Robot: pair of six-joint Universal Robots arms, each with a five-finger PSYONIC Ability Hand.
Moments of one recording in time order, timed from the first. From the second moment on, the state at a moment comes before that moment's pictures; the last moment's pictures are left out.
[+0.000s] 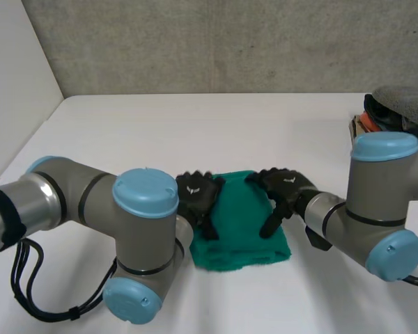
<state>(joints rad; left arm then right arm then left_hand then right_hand) 3.95 -2.28 -1.33 3.23 -1.74 3.25 1.98 -0.93 1.41 0.03 1.29 3.00 0.21 0.23 0.22 0.23 0.05 0.23 0.22 0.22 0.22 0.04</state>
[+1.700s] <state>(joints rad) 4.15 -1.79 -1.41 3.23 -1.08 3.08 2.15 -1.09 1.84 -0.43 1.40 2.64 0.21 0.22 0.22 0.22 0.05 0.30 0.30 0.29 0.30 0.08</state>
